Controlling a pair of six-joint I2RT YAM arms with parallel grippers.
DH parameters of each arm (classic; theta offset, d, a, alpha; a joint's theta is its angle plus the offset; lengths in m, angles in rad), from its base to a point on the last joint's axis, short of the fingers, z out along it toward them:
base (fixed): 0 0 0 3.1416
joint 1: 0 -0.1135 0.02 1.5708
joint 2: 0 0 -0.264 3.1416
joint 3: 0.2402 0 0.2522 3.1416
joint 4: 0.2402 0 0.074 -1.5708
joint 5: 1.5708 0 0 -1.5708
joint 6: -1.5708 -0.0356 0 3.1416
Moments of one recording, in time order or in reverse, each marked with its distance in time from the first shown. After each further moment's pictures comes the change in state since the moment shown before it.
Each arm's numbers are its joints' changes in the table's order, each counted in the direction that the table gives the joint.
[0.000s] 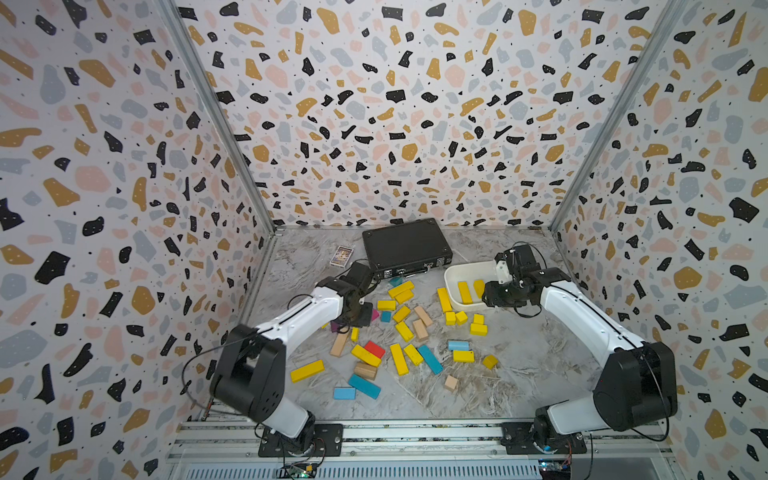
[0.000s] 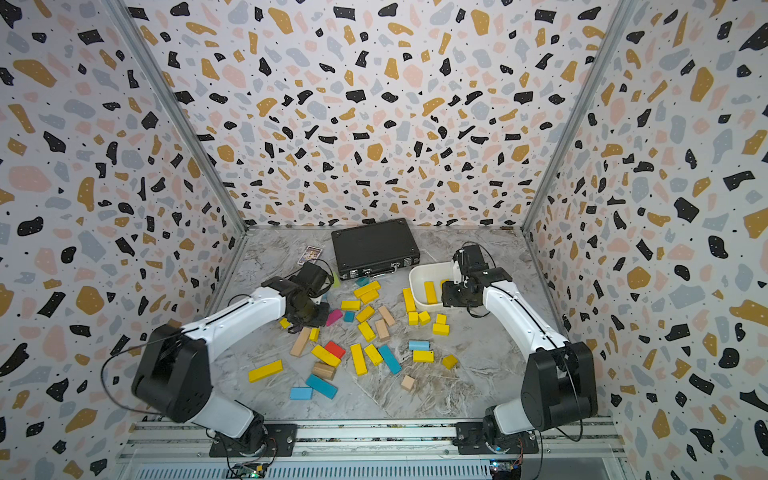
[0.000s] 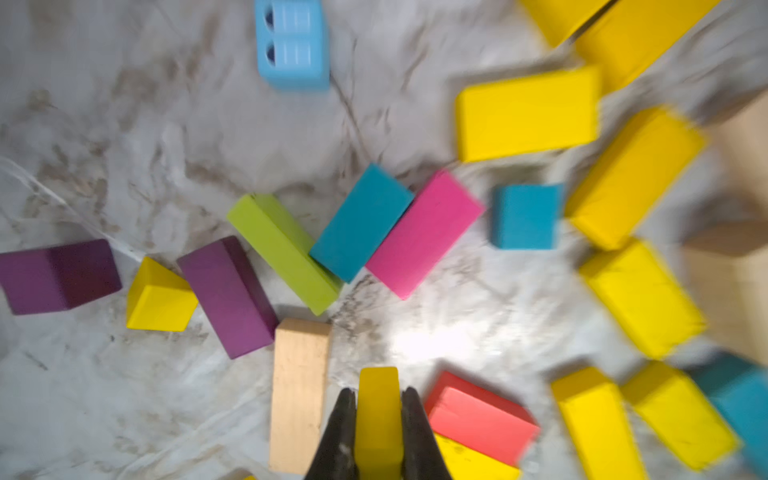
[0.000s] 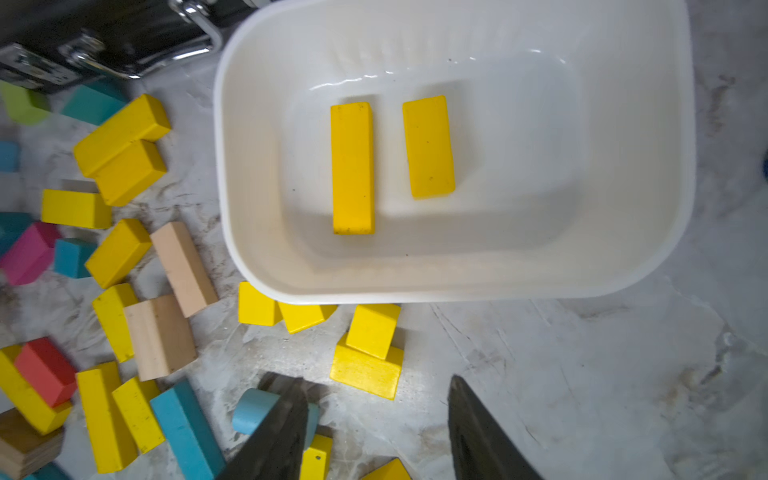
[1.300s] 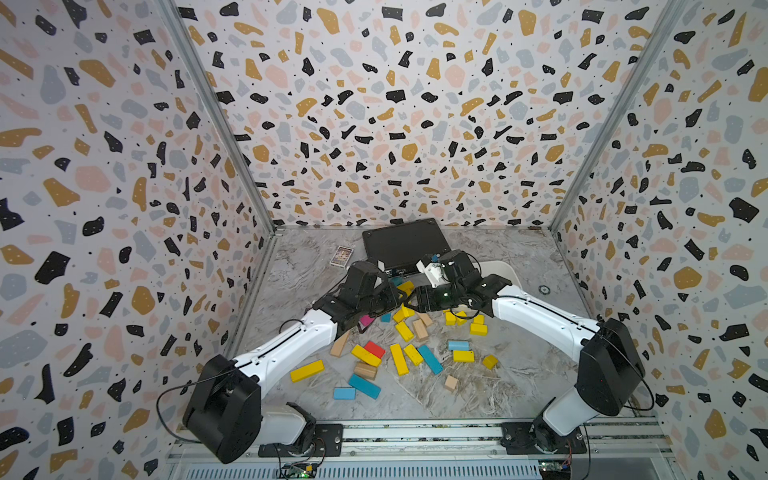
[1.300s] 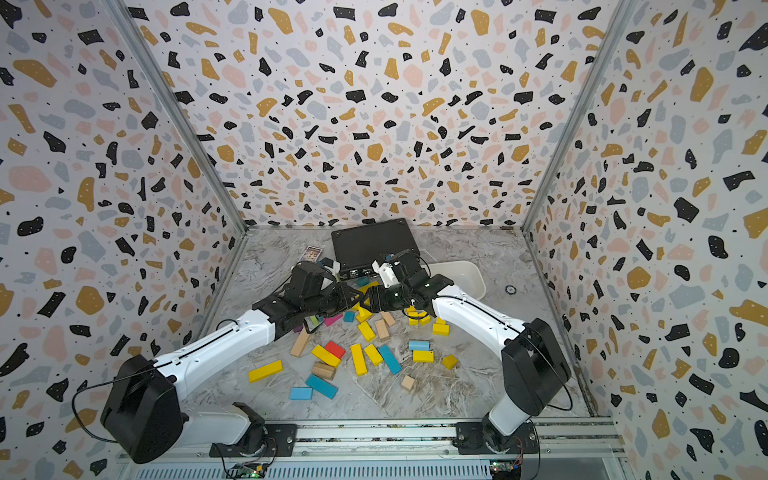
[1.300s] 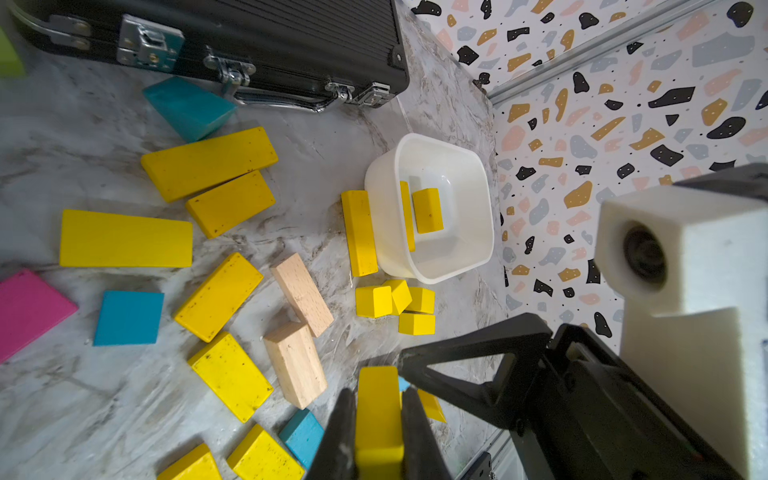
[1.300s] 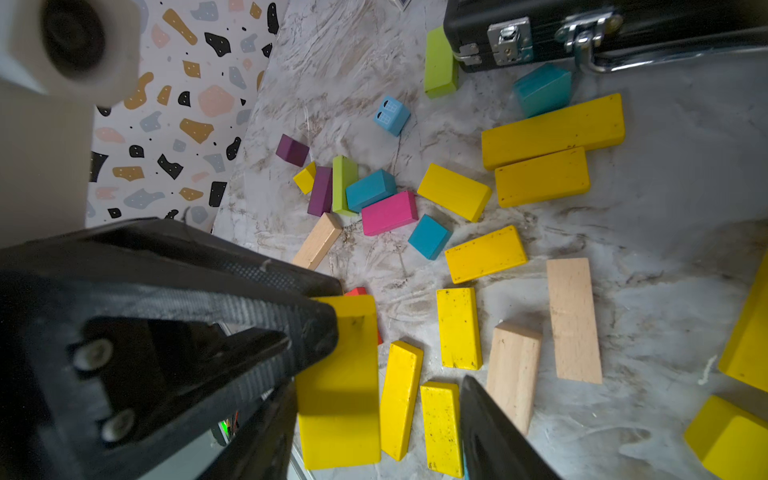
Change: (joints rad) left arm 0.124 -0.101 -0.128 -0.582 0.319 0.527; right arm -0.444 0.163 0.085 -0.349 -0.292 -0.270
